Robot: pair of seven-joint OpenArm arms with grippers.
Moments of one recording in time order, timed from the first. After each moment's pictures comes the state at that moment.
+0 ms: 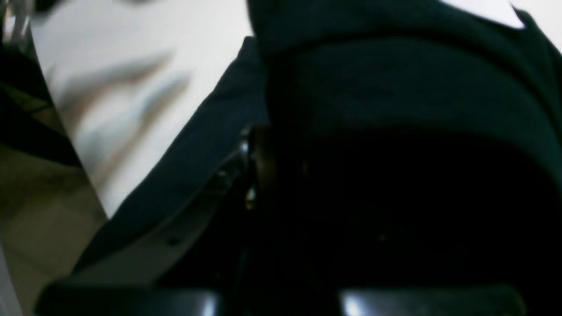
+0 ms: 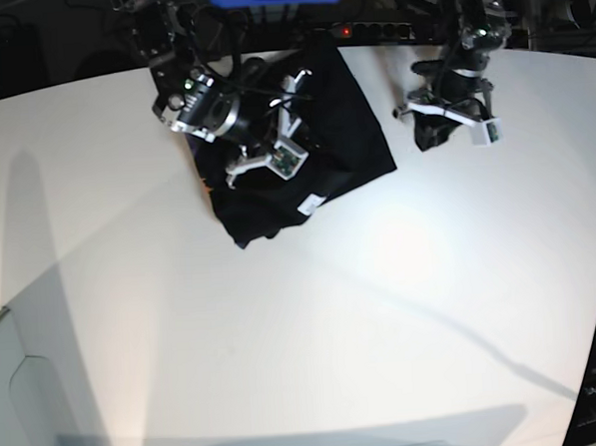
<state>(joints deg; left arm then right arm) 32.4 -3.3 -16.2 111.0 -33.5 -5.4 34.6 -15.5 0.1 -16.4 104.1 3.1 39.1 -34.6</state>
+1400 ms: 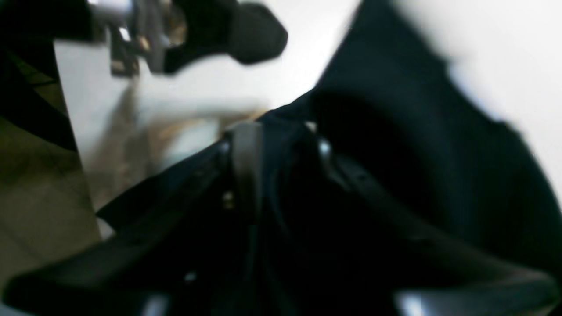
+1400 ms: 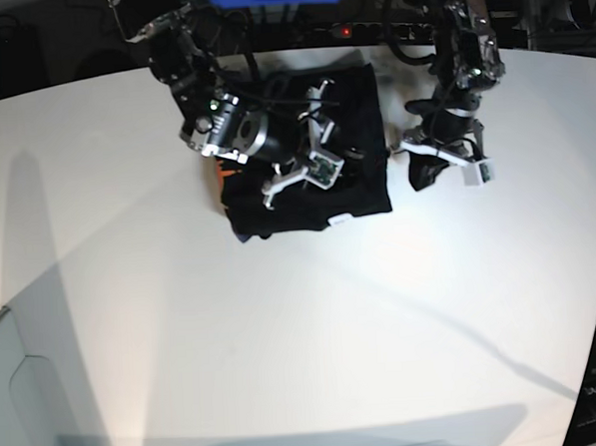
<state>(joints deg) 22.5 -5.1 -14.6 106.3 -34.4 -5.6 34.5 -8.0 0.6 -24.7 100.6 3.5 39.1 -34.6</state>
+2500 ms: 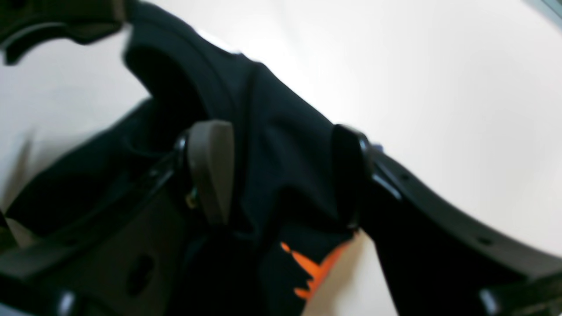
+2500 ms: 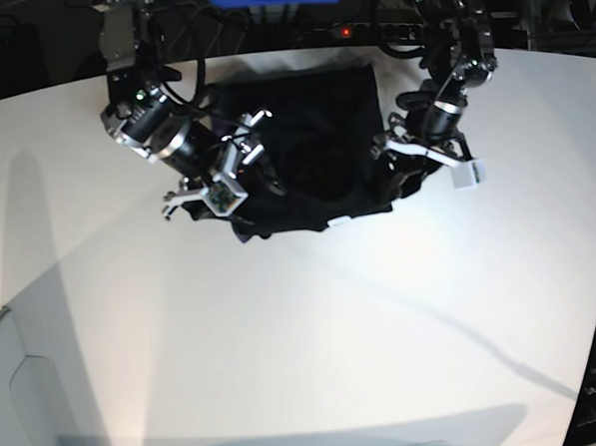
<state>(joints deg) 24.4 -4.2 -10.1 113.1 -45.3 -5.7 34.5 -16.1 0.3 -4.0 113.4 3.7 39.1 -34.5</state>
